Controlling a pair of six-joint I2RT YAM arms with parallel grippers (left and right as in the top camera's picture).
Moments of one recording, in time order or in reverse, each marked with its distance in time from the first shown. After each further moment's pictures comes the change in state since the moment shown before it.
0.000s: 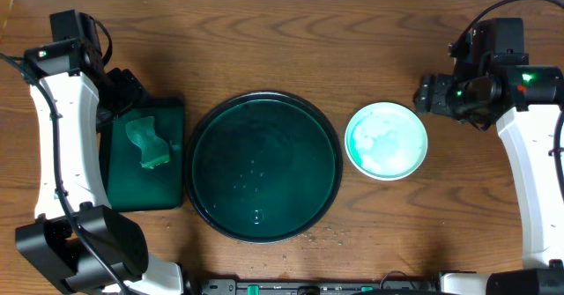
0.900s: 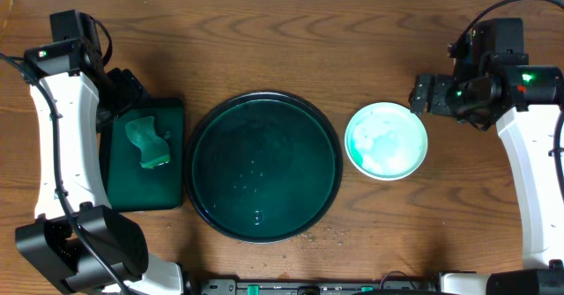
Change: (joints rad) left arm 0.000 0.000 0.000 0.000 0.000 0.000; right arm 0.000 -0.001 0.000 0.013 0.014 -0.011
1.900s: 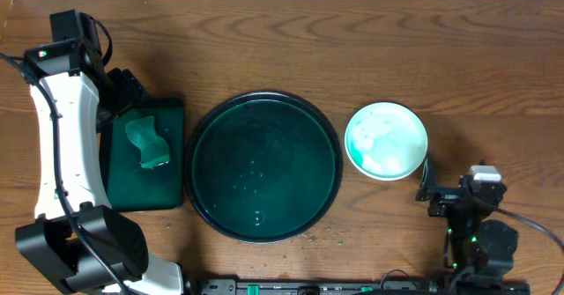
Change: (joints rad) left arm 0.000 0.000 0.000 0.000 -0.003 0.000; right arm -0.094 -1.444 -1.390 0.922 0.058 -0.183
